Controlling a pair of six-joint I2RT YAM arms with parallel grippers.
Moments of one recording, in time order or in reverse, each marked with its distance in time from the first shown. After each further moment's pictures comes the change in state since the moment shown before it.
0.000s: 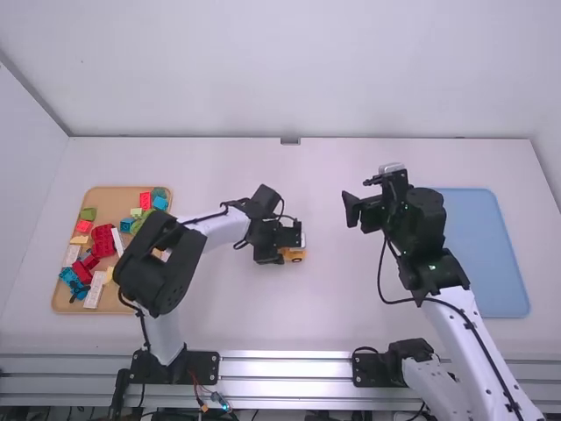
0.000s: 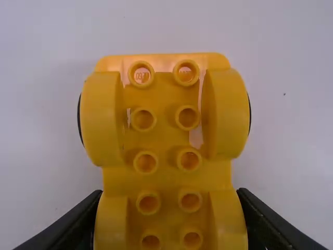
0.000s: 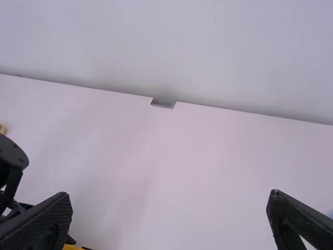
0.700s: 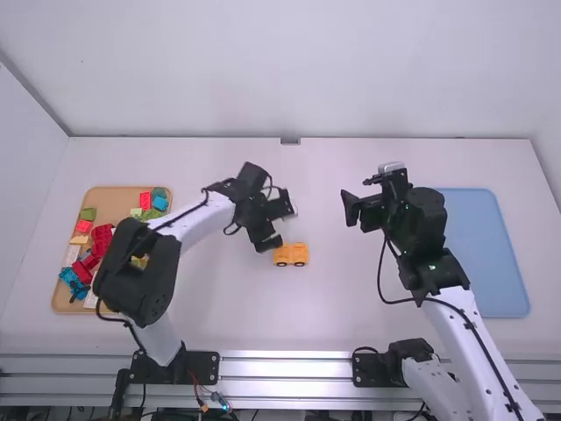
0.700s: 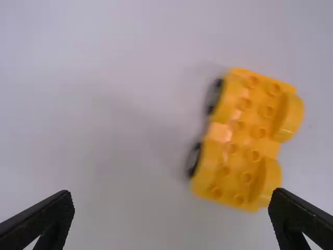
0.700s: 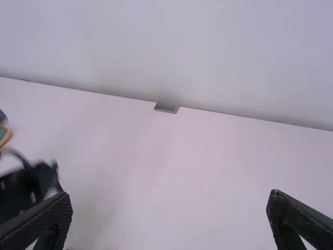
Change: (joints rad) left arm 0.124 -0.128 0.128 -0.143 -0.030 -0.317; right arm 0.000 0.000 0.000 0.021 -0.023 -0.002
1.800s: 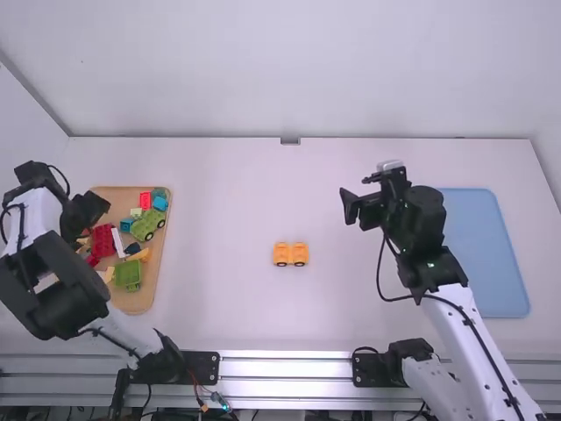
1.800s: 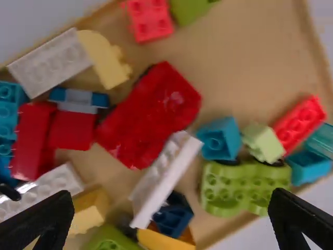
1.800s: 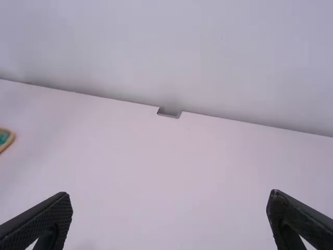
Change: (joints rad) left arm 1.081 0.018 0.206 -0.296 -0.294 -1.095; right arm 0.000 0.026 0.000 0.031 -0.005 -0.001
